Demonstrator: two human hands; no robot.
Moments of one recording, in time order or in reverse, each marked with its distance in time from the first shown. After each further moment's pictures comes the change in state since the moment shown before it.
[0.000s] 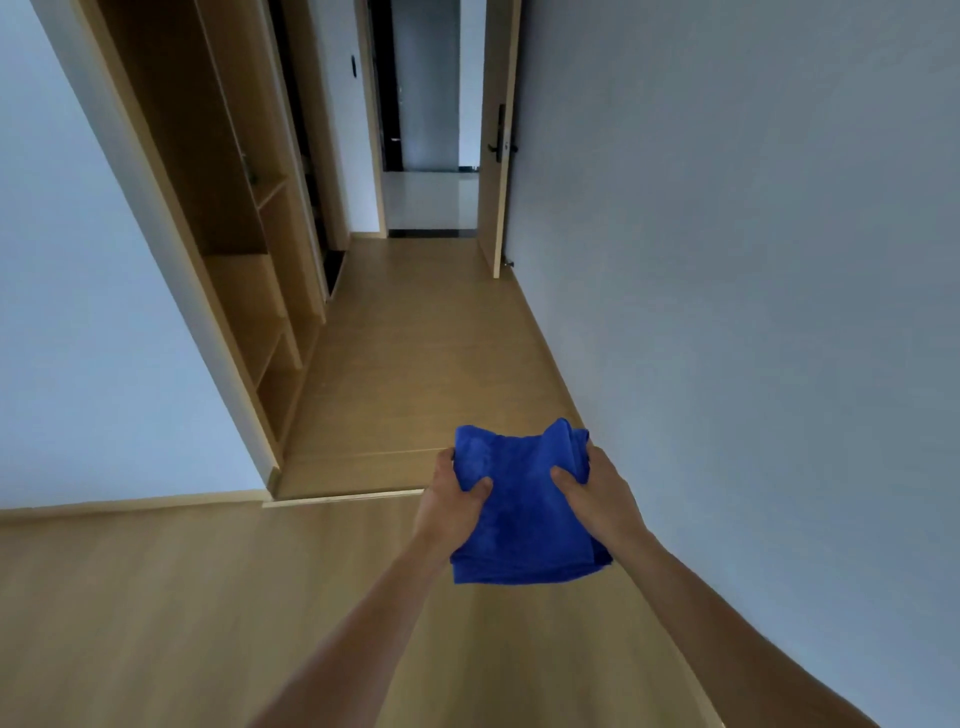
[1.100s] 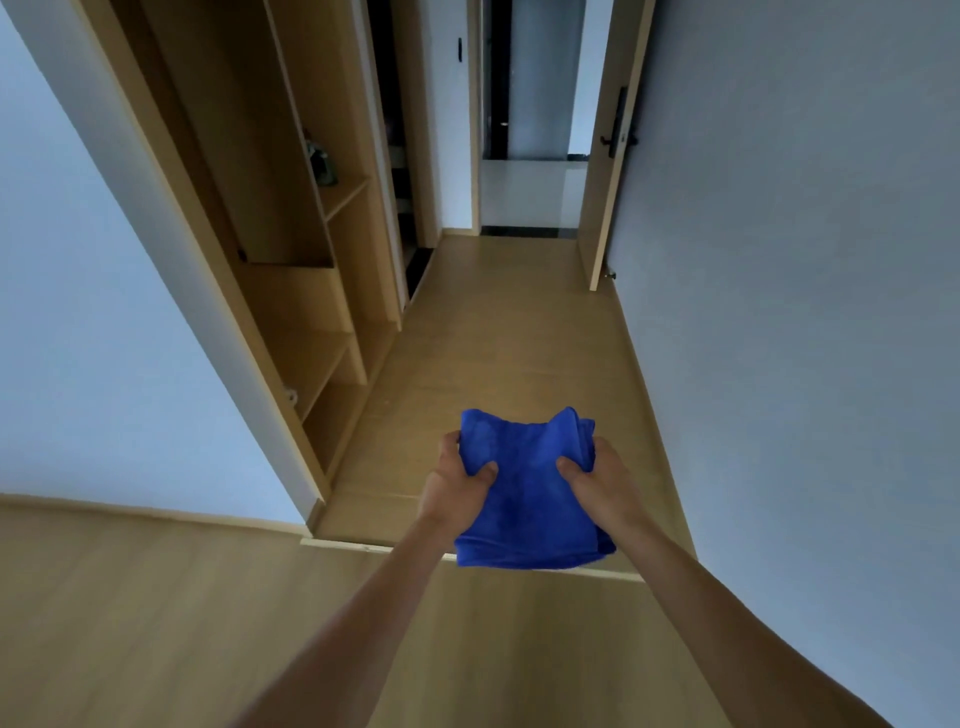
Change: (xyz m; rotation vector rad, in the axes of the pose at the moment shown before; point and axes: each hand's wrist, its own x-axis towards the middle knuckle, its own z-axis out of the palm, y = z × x) left_hand 0.343 0.084 -0.027 0.085 0.248 -0.025; right_hand 0.390 -0.063 0.056 0.050 -0.197 -0.009
